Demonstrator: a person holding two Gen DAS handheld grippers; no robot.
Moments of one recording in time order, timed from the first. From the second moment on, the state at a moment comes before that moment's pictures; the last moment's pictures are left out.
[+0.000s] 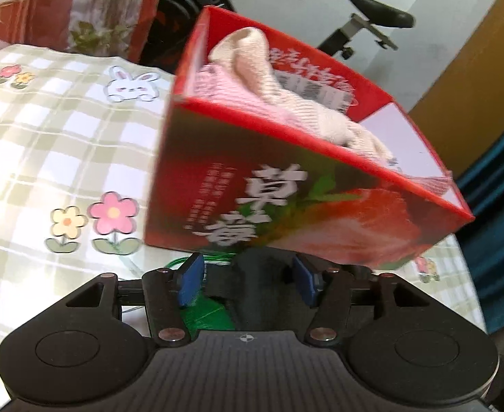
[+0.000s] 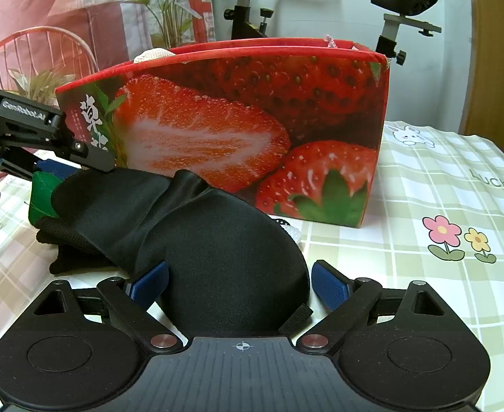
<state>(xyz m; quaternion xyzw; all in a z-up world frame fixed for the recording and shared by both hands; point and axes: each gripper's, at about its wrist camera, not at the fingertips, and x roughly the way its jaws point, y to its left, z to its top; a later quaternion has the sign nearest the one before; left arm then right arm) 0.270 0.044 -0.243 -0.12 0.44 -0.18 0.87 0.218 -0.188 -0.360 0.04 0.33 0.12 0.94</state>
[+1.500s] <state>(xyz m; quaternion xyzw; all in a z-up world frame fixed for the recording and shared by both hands) 0.179 0.040 -0.265 -0.05 0.37 -0.19 0.91 0.224 -0.236 -0.345 0.13 0.29 0.15 0.93</state>
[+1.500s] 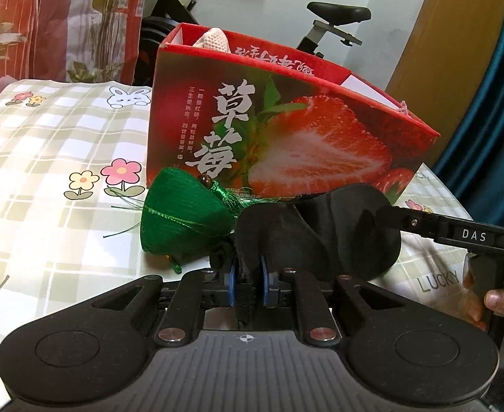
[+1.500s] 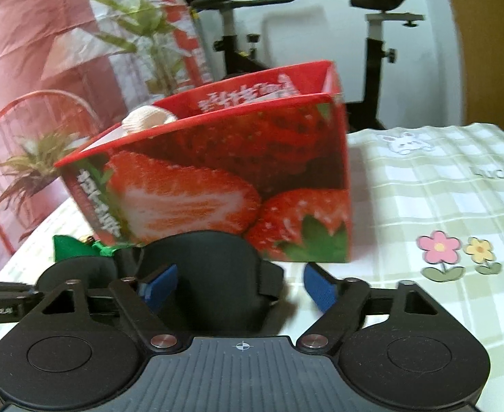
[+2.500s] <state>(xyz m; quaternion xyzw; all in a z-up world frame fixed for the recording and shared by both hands) 0.129 0.045 -0.183 -0.06 0.26 -0.20 0.94 0.138 -0.224 -0.259 0.08 0.19 0.19 0.96</state>
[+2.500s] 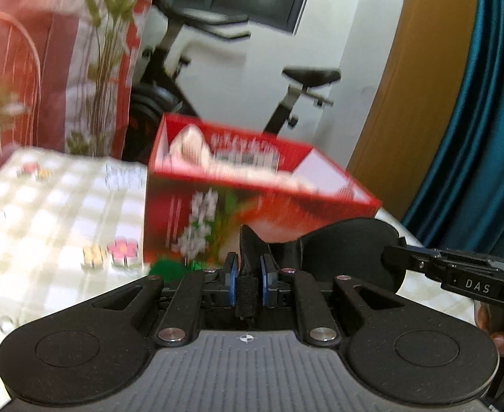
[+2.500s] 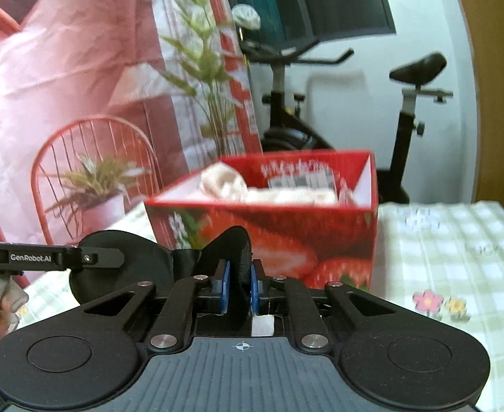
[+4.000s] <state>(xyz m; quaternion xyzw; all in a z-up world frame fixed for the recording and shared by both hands) 0.324 -0.009 -0.175 0.03 0.35 -0.20 0.92 0.331 -0.222 -0.250 0.07 0.29 0.10 0.95</state>
